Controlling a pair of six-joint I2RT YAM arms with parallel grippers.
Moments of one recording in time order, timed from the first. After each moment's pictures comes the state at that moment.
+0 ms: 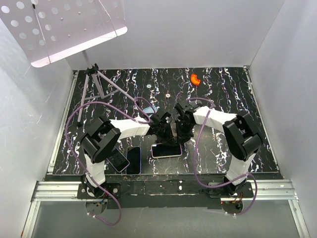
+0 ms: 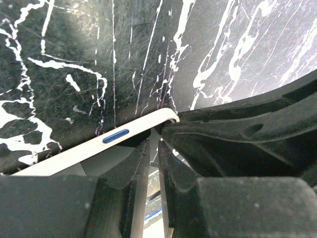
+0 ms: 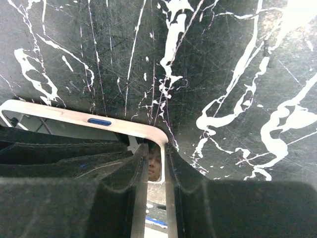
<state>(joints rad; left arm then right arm) -0.82 1.89 1.14 -0.30 0.28 -1.04 0.64 1.82 1.14 -0.73 -0.22 0.52</state>
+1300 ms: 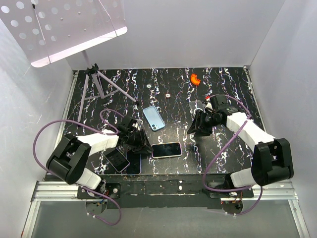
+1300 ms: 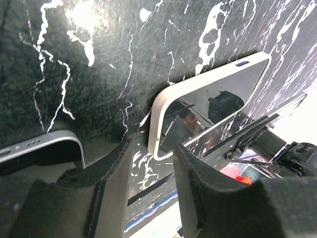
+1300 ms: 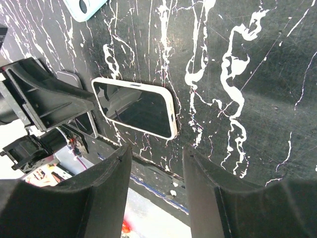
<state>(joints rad) -0.55 1.45 0.63 -0.21 0.43 -0.87 0.29 1.40 0.93 -0.66 -0.52 0.52</state>
